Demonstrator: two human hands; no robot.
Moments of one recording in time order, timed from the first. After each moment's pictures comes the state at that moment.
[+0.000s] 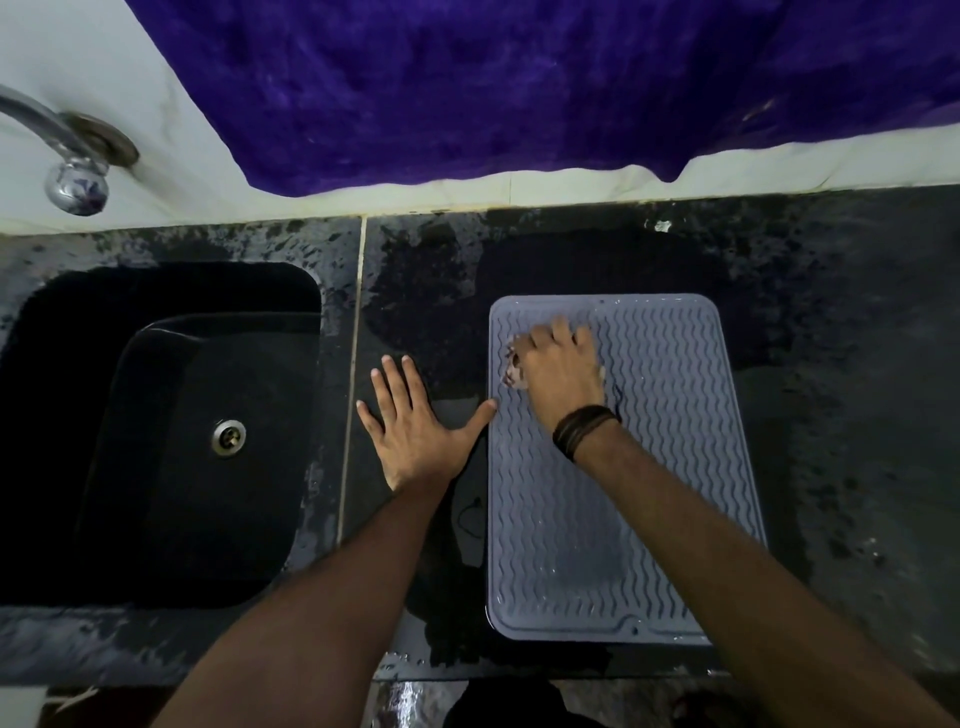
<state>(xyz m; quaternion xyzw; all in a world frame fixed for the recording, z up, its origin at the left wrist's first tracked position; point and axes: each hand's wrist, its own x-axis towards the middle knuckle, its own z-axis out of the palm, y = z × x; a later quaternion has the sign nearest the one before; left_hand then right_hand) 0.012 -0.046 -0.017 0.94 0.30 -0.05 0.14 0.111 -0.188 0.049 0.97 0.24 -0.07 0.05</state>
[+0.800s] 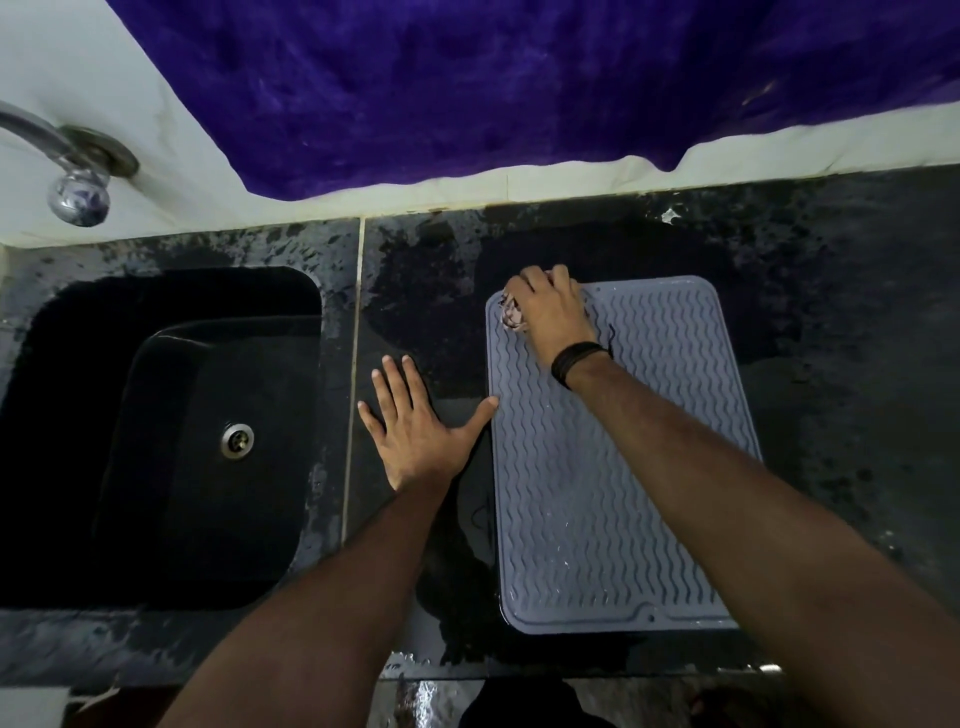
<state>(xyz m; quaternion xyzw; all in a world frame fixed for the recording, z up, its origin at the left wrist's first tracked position) 0.014 -0.044 -0.027 0.94 0.30 -0.04 0.14 0.179 -0.178 0.021 0.97 0.25 -0.04 -0.07</state>
